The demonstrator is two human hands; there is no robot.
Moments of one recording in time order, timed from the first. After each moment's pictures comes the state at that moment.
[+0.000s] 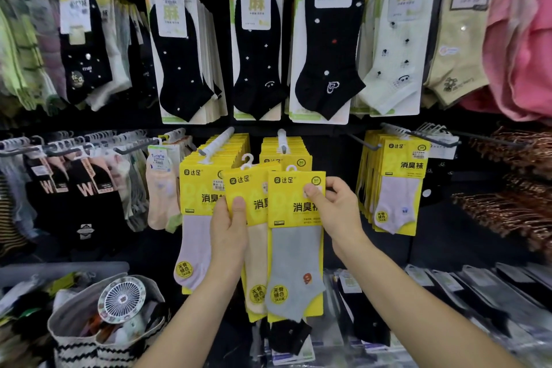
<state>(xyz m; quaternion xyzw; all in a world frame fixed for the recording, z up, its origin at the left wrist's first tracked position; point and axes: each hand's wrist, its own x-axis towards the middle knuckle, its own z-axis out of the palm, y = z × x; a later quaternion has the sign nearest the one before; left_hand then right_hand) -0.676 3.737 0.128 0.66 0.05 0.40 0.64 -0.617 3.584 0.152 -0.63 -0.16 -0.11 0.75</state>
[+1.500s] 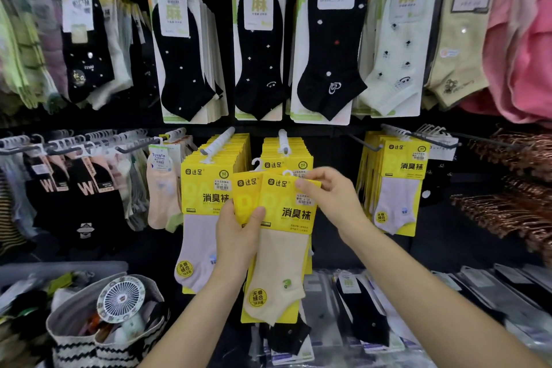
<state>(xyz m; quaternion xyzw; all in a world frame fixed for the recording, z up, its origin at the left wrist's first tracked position) -0.677 3.730 0.129 0.69 0.07 0.37 0.62 -0.615 3.581 0.175 -0.69 -0.22 -0.08 0.68</state>
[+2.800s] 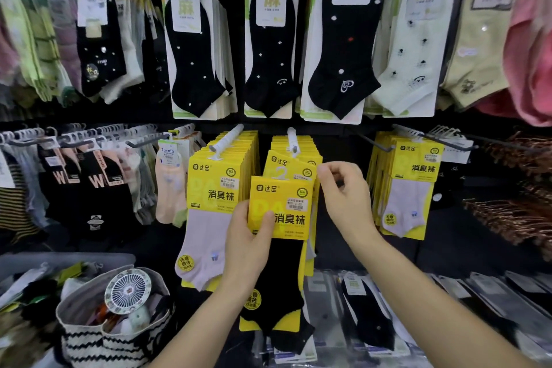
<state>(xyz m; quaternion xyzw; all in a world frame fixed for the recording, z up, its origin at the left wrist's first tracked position) -0.691 3.724 0.122 0.72 0.04 0.38 0.58 -0.618 3.583 0.171 -0.73 -0.23 -0.26 0.59</state>
